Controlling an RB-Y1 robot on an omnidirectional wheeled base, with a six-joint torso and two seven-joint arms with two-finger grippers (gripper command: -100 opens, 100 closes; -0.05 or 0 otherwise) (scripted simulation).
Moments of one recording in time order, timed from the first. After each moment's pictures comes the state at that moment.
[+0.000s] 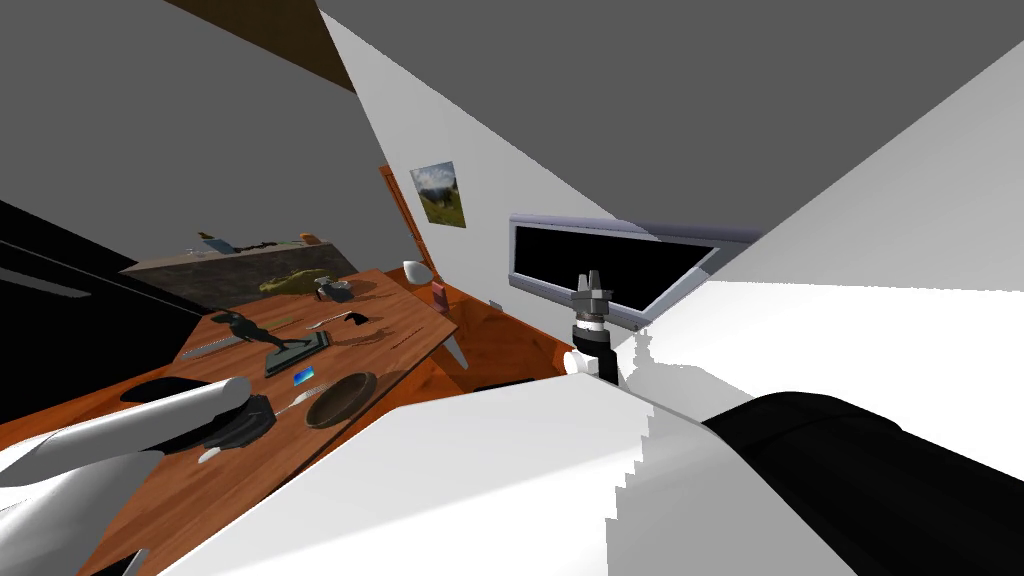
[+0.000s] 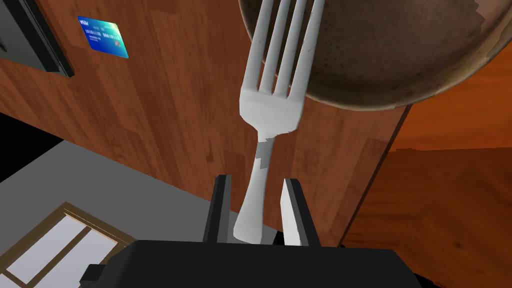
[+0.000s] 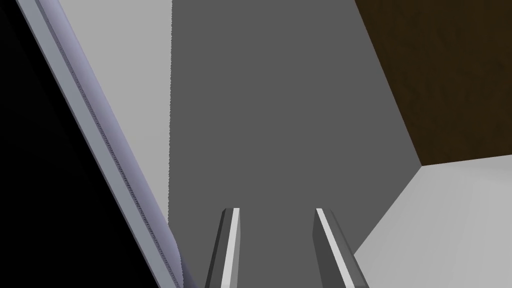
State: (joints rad) left arm 0.11 0.90 0.48 -1.12 0.49 1.16 0.24; right arm 0.49 0.03 0.01 -2.27 -0.07 -0.55 -0.01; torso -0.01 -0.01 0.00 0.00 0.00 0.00
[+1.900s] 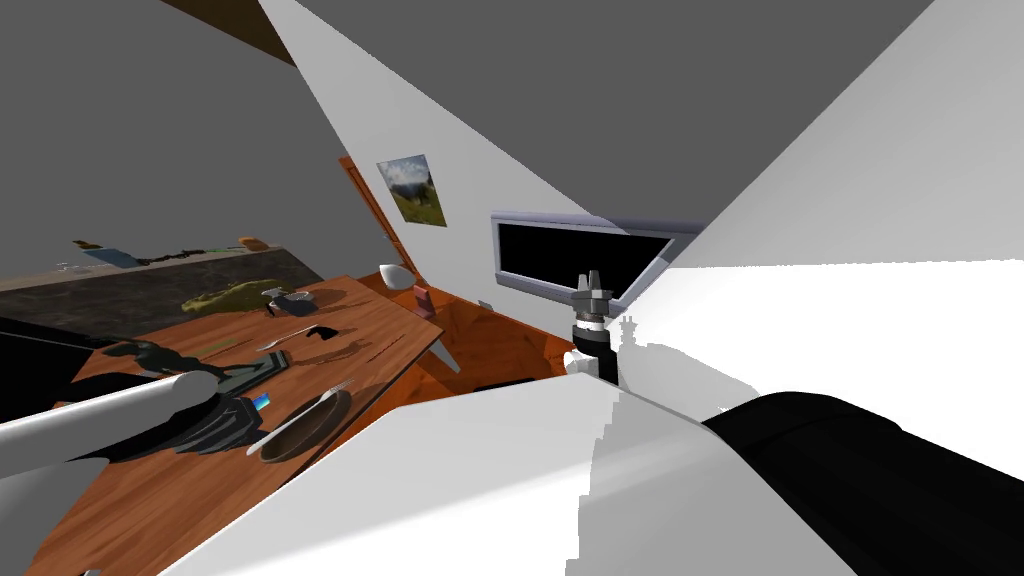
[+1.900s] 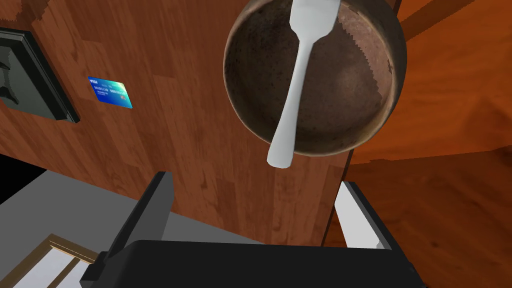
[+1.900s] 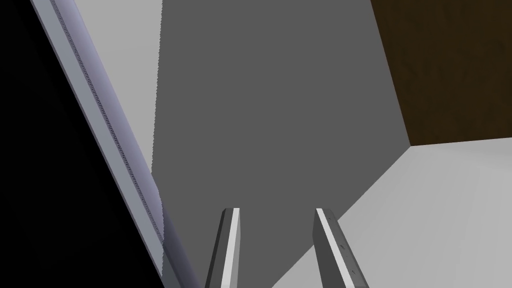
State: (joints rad) left arm 0.13 0.95 0.55 -1.20 0.58 1.35 0.28; right arm 0.49 0.03 0.01 -2.27 -0.07 -0.55 -0.01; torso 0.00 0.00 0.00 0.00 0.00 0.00
